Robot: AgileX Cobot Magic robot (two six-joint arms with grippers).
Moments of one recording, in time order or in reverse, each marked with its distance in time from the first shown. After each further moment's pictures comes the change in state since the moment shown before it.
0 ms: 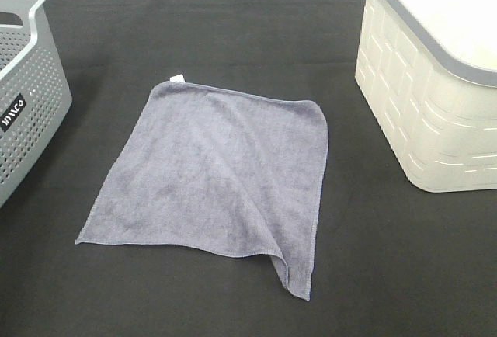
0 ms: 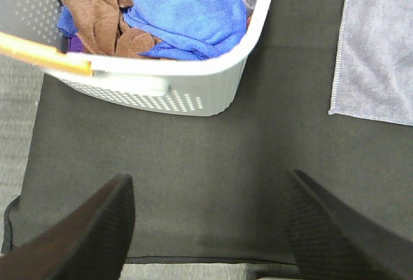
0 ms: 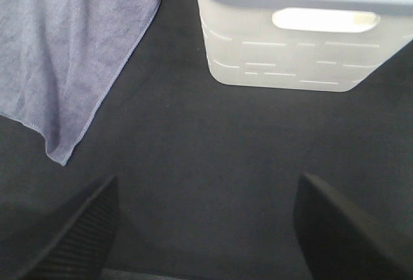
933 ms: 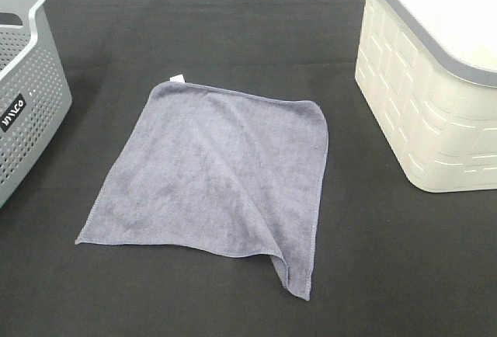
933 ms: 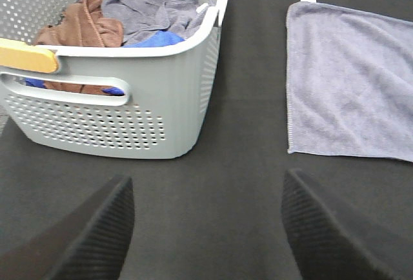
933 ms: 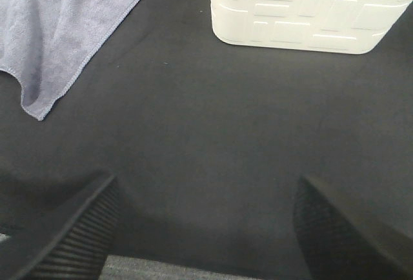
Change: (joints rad) left arm 0.000 -0.650 0.356 -0.105 -0.124 0.057; right arm 0.000 -0.563 0.419 0.000 -0.003 -0.025
